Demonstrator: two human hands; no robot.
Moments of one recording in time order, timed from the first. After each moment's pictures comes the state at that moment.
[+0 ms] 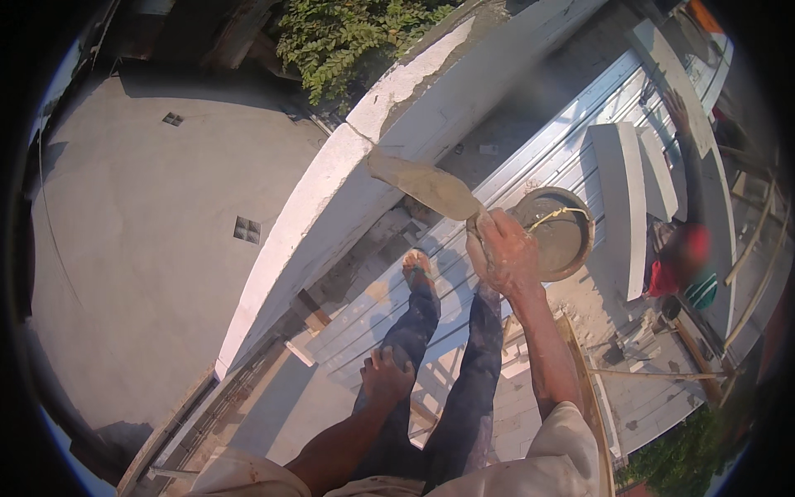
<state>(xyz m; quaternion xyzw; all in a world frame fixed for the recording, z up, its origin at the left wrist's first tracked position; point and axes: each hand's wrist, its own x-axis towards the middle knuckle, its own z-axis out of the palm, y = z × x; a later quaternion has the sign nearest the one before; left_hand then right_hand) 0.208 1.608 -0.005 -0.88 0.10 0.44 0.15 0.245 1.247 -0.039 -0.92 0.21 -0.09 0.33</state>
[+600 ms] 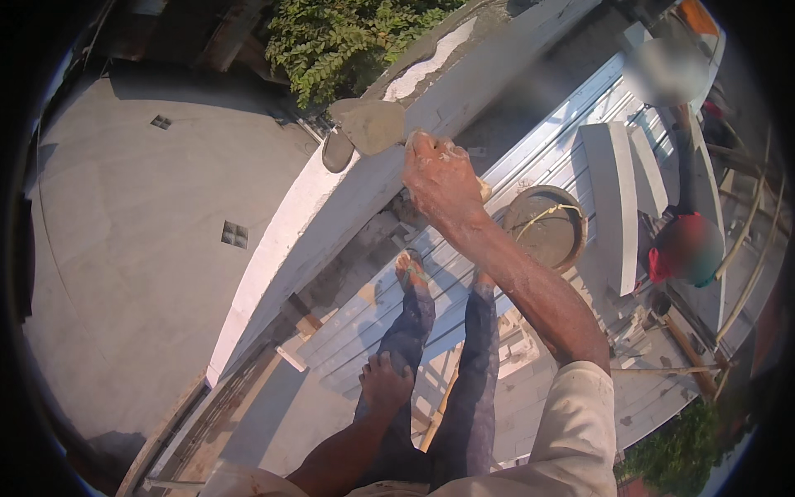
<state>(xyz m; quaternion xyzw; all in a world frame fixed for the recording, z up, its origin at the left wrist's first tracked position) 0.192 1.623 0.001 -0.90 0.11 0.40 0.13 0.384 1.255 -0.021 -0.99 0.11 0.01 0.06</state>
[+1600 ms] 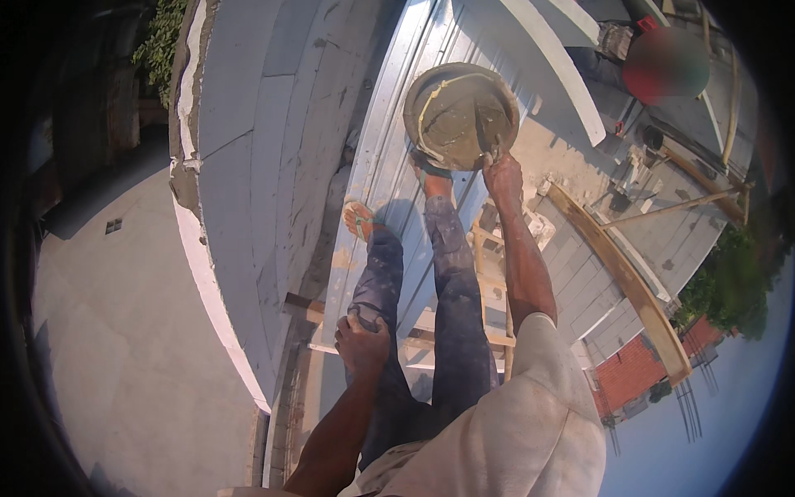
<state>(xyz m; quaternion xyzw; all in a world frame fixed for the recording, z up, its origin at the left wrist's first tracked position) 0.205 1.588 -0.013 -0.89 0.23 0.36 0.18 -0.012 1.267 -0.250 -0.66 0.71 0.05 0.24</state>
